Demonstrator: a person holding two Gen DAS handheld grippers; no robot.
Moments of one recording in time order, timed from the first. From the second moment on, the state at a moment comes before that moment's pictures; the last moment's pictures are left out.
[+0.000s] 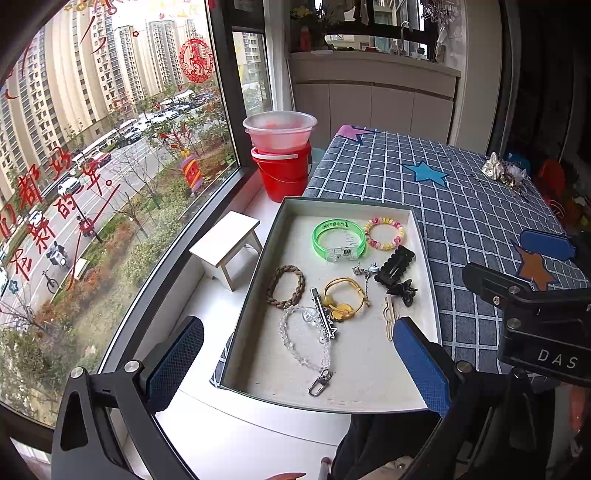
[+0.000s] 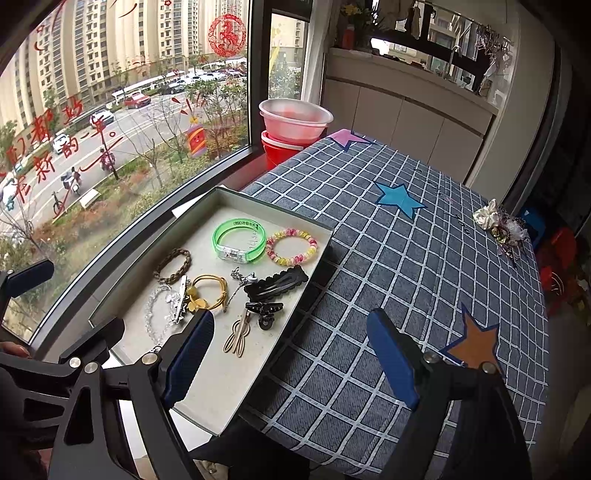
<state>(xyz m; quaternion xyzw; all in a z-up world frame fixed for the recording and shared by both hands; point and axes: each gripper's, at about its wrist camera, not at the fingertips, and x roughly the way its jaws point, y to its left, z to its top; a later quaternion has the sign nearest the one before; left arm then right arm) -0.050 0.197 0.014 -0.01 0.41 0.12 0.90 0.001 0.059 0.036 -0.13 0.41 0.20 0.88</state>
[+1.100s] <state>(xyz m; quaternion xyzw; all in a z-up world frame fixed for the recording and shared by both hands) -0.051 0.200 0.009 -0.01 0.41 0.12 0.90 0.003 0.062 0.034 -0.13 0.42 0.20 0.88</state>
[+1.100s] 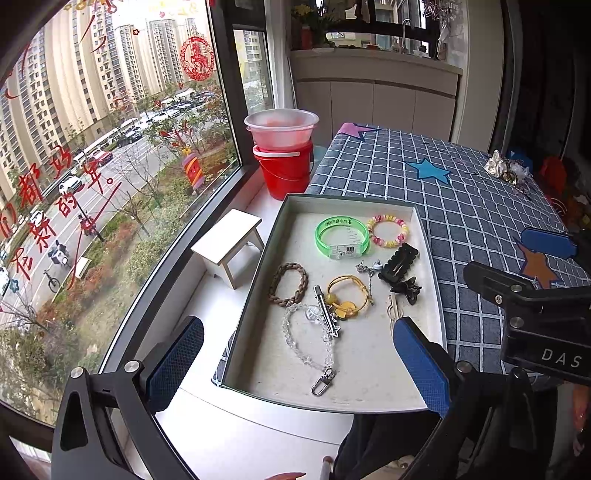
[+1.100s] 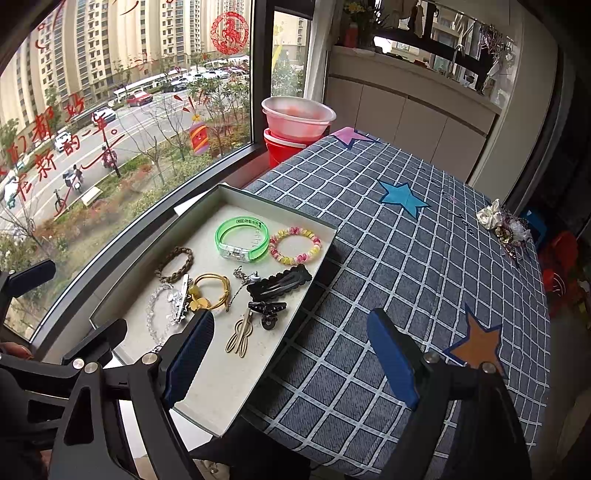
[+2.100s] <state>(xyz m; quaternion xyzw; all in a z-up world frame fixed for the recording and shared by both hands) -0.052 0.202 0.007 -0.01 0.42 0.12 0.90 0.003 0.062 0.033 -0.13 0.42 0.20 0.88</state>
